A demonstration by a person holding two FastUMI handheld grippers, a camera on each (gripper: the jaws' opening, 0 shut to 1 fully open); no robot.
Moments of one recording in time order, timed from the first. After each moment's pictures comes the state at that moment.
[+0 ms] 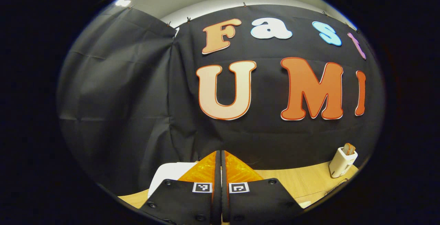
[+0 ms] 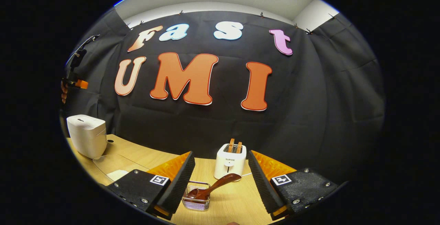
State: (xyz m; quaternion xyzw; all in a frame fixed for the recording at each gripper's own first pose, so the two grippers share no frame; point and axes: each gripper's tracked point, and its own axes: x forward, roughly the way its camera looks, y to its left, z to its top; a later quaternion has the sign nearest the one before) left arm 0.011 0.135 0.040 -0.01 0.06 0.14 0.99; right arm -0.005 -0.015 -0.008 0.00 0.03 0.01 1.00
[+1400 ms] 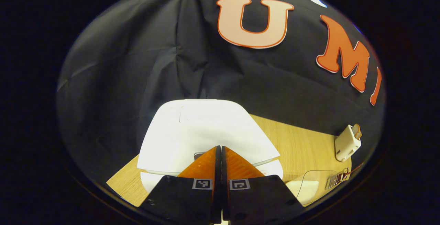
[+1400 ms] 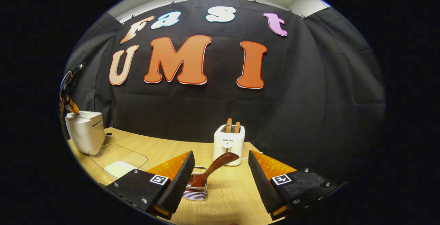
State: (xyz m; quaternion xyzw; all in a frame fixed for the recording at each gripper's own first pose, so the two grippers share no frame) left arm 0.007 0.189 -0.102 -0.10 0.28 0.15 0.94; right arm -0.006 -0.024 -0.070 0.02 0.11 -0.01 0.99
